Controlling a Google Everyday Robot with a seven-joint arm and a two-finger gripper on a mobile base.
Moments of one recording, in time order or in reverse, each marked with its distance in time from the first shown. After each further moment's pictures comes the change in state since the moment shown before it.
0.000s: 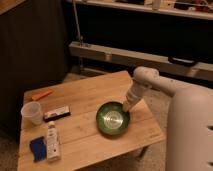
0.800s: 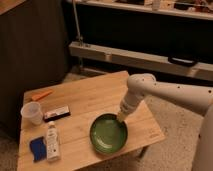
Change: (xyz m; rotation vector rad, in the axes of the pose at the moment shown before) arm 0.010 0.126 -0.023 0.032 -0.023 -0.258
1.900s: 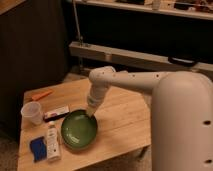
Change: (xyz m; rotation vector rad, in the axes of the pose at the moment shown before) arm -0.151 0.034 0.050 -0.041 0.023 -0.074
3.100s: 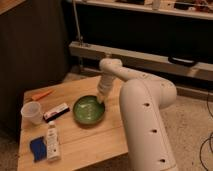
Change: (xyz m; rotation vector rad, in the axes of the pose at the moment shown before) arm 0.038 -0.173 0.009 -0.008 0.069 0.322
